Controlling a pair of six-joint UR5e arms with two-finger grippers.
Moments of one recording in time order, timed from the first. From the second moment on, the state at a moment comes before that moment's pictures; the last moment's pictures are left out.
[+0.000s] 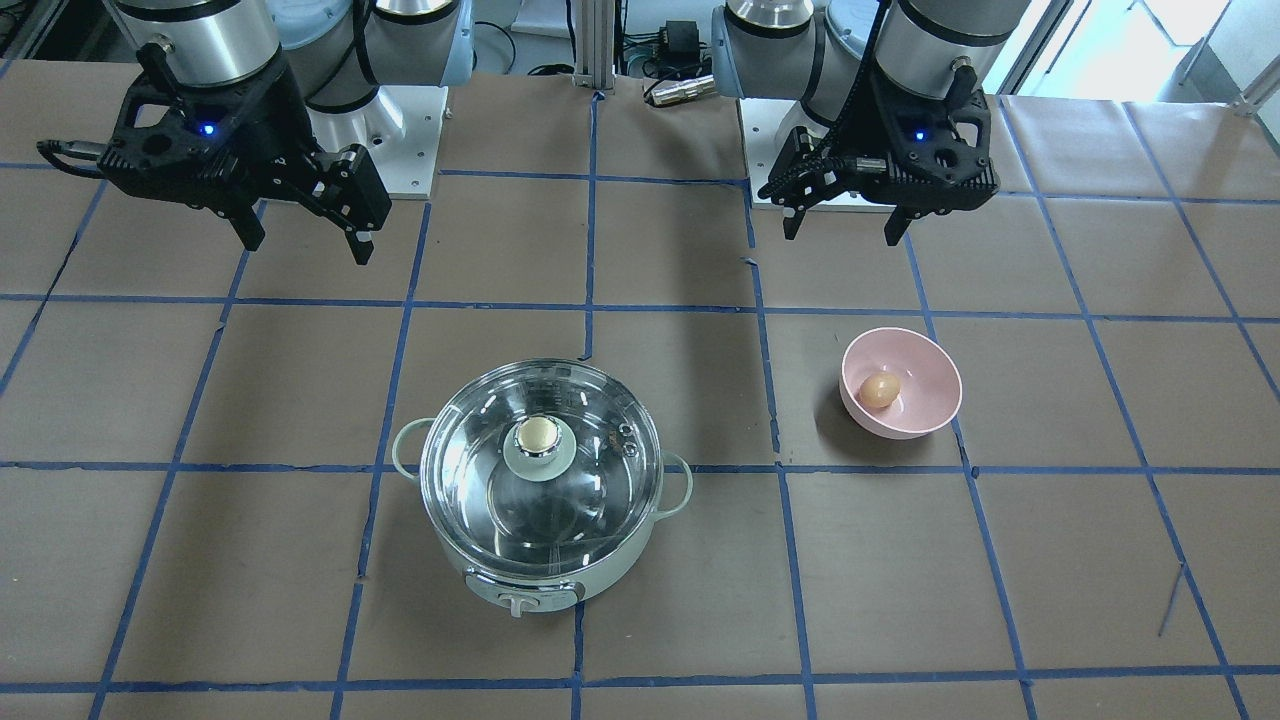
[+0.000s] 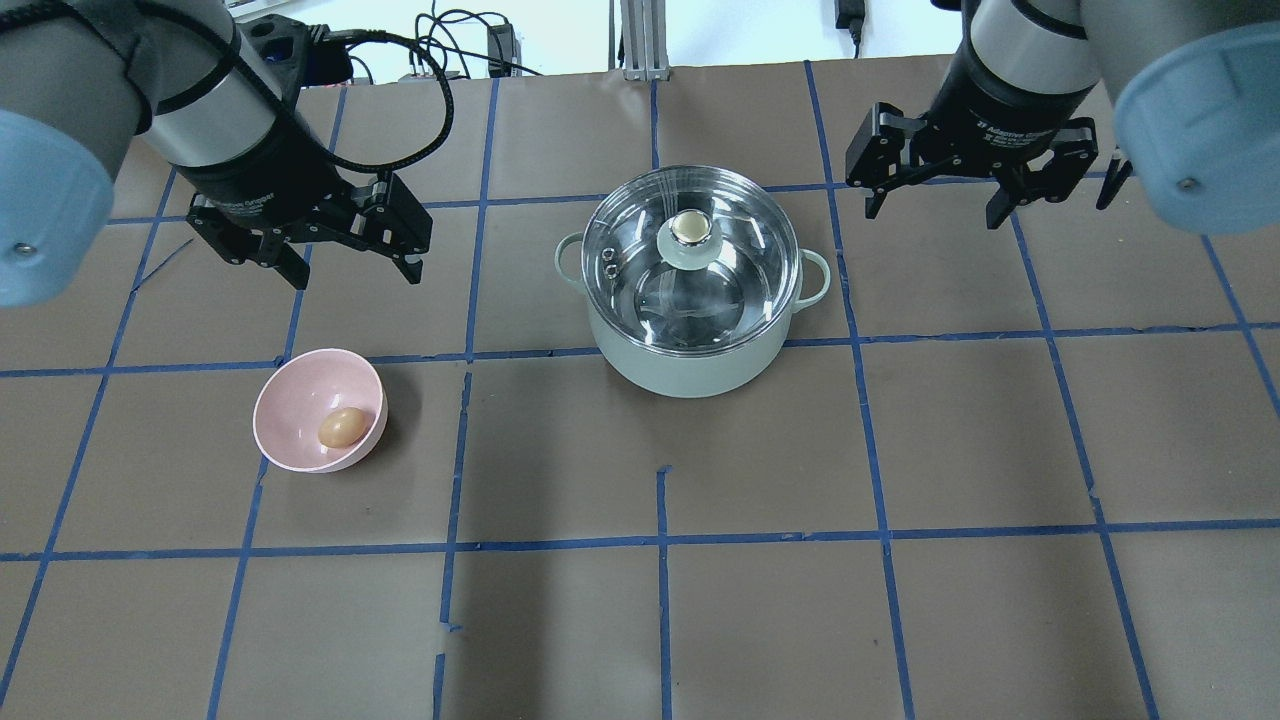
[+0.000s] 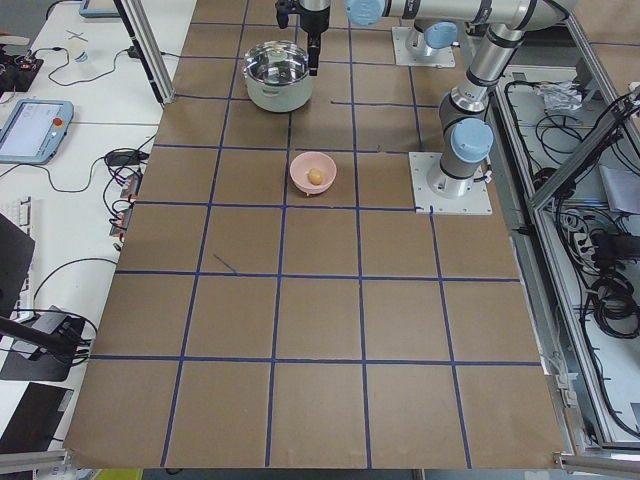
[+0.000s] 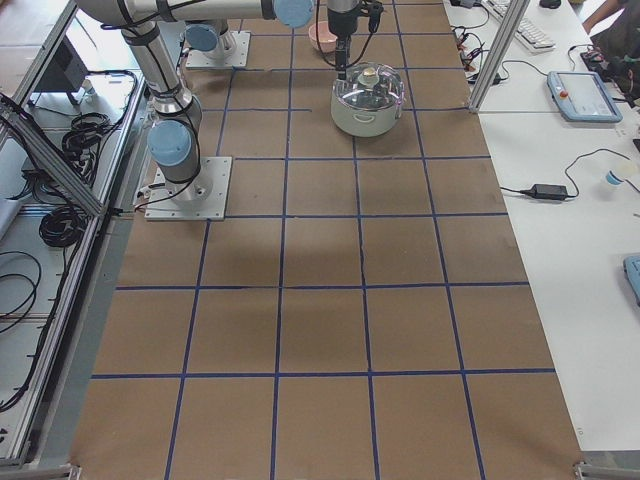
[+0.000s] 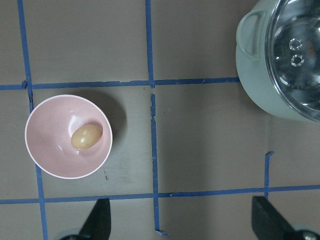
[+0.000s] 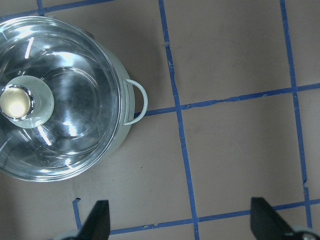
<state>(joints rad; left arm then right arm) -1.59 -1.51 -1.62 -1.58 1.53 0.00 1.61 -1.61 1.60 -1.66 -1.56 0.18</state>
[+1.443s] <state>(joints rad) -1.50 -1.52 -1.76 -1.56 1.60 0.20 1.75 -1.33 1.56 -1.99 -1.50 0.28</state>
